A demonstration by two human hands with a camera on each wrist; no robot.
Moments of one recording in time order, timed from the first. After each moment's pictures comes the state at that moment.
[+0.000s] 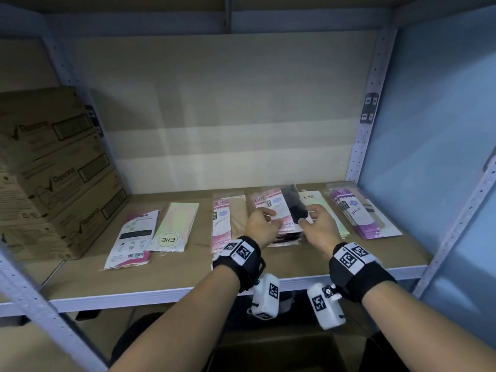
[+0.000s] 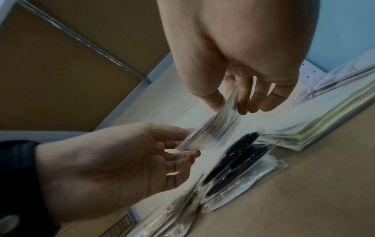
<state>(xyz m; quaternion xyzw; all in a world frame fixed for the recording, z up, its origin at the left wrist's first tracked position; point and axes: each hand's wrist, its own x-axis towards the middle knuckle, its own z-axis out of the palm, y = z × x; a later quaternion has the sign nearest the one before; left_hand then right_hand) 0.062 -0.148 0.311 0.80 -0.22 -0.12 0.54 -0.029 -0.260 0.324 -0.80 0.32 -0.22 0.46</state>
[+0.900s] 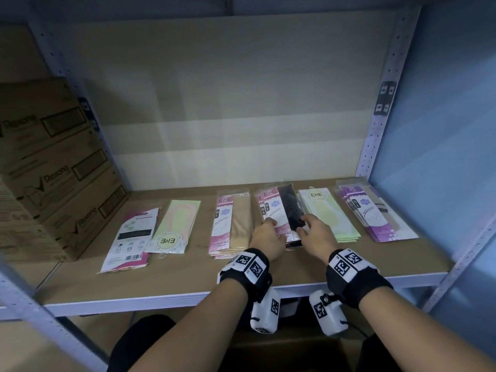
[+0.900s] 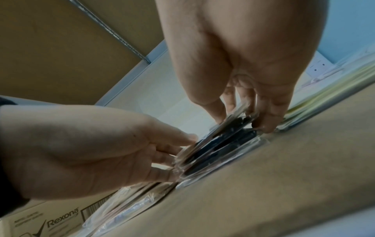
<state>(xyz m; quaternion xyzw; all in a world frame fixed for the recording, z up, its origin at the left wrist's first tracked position) 0.071 -0.155 0.283 0.89 -0.26 -0.09 0.36 0.000 -0.268 0.294 -0.87 0.30 -0.13 0.36</state>
